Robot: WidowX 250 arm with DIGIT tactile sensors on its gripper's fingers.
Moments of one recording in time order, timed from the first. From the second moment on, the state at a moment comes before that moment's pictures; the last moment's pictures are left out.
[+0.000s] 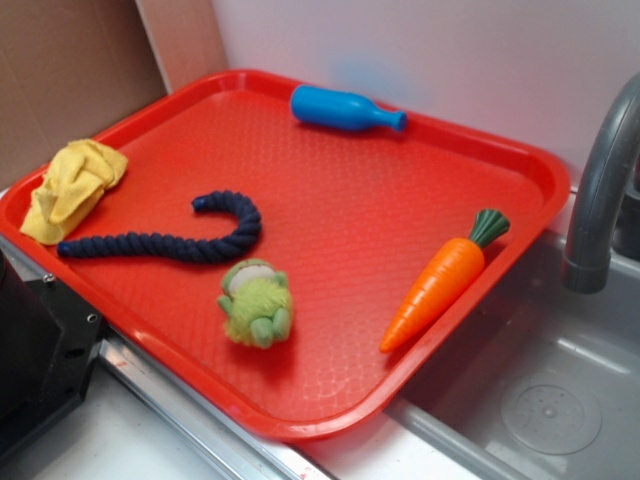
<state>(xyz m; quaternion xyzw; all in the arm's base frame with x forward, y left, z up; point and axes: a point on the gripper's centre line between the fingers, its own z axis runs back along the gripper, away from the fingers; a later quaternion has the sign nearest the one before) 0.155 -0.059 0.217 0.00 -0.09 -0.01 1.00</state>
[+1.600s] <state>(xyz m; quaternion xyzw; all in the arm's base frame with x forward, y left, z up) 0.215 -0.181 0.080 0.02 -0.07 -0.08 0.99</state>
